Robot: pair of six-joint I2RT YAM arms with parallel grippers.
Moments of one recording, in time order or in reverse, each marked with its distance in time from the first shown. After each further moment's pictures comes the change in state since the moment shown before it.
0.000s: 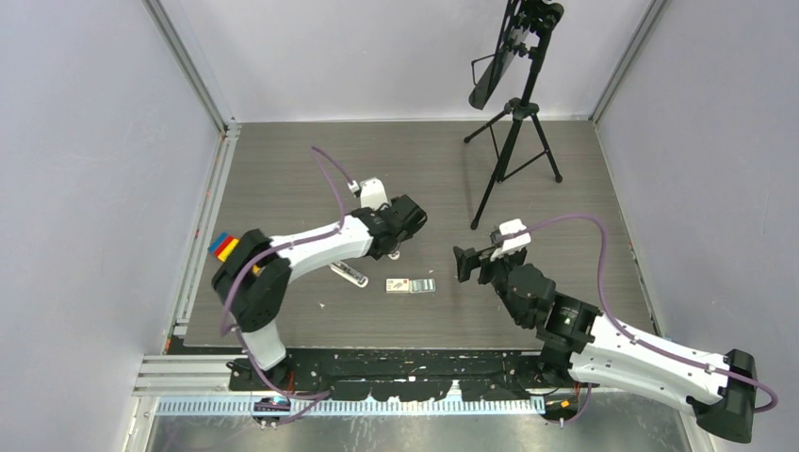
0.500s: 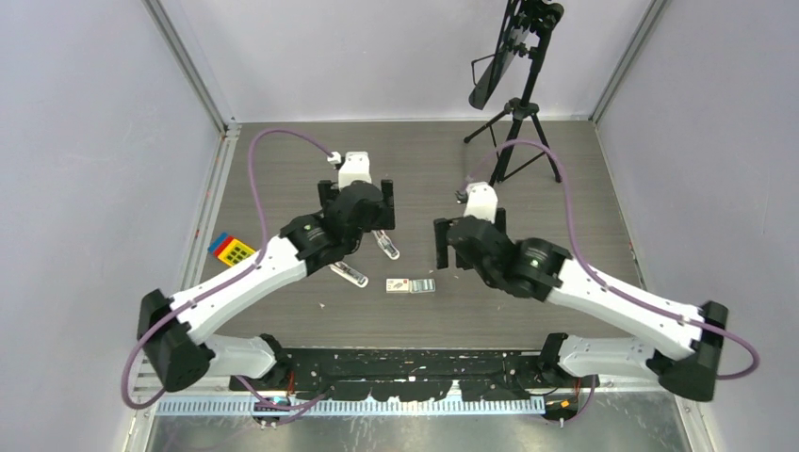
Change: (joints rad) left arm 0.000 -0.475 -0.063 0.114 0.049 0.540; right arm -0.023 0.427 0.626 -0.788 -0.035 0.467
